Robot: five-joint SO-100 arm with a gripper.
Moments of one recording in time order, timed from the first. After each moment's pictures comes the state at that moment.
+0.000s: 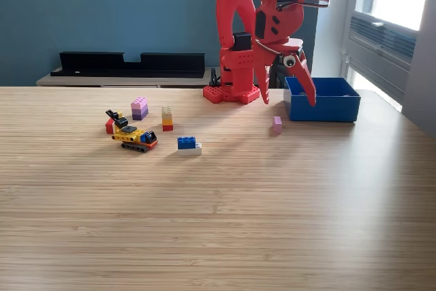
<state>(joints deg) -25.5 108.6 119.3 74.0 -41.6</state>
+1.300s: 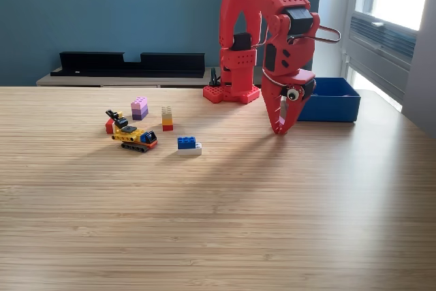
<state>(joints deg) -24.6 84.8 110.8 61.3 -25.2</state>
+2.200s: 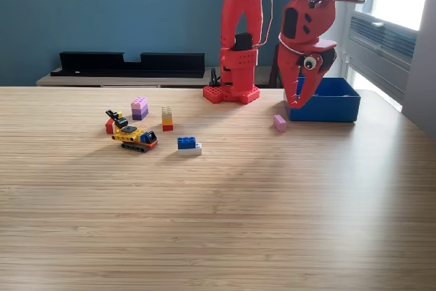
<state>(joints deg) -29.7 84.2 88.1 82.5 -17.4</state>
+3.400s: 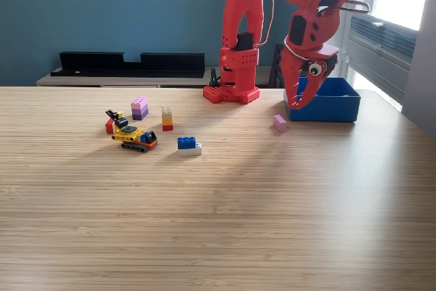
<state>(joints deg) -32.6 84.0 93.3 82.5 -18.4</state>
